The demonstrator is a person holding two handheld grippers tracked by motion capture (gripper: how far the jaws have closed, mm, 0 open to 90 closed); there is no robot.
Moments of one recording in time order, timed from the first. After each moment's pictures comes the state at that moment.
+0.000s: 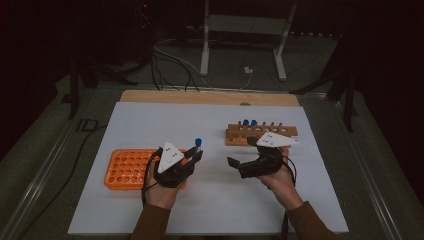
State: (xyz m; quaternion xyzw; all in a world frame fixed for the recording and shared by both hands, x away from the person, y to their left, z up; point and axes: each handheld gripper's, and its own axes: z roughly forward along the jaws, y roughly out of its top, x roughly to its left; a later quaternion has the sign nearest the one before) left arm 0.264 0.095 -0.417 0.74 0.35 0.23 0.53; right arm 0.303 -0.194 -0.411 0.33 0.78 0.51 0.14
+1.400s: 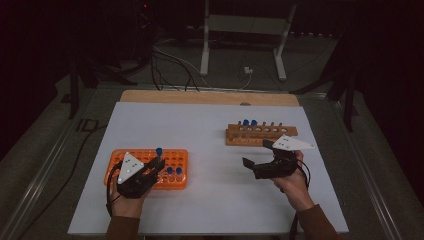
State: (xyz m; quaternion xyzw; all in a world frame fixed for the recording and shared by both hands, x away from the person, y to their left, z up) left arm 0.244 0.177 -0.450 0.72 0.43 0.24 0.49; right arm 0.300 -0.231 -0.423 0.36 0.77 0.50 0.16
